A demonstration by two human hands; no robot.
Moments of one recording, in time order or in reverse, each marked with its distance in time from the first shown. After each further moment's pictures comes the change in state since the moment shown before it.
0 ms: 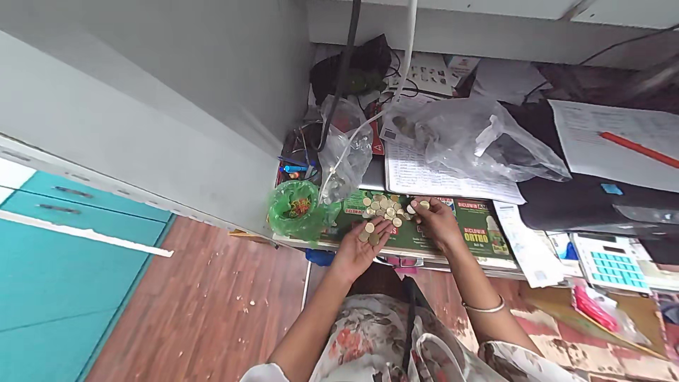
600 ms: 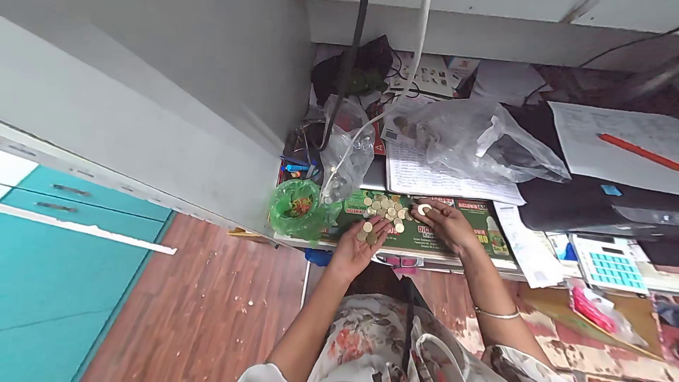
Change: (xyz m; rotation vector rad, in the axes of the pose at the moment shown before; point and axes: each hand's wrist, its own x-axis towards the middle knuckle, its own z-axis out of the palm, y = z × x) left_hand -0.004 0.005 -0.001 0.006 -0.003 0.015; right_hand -0.008 -0.009 -0.022 0.218 -0.123 0.140
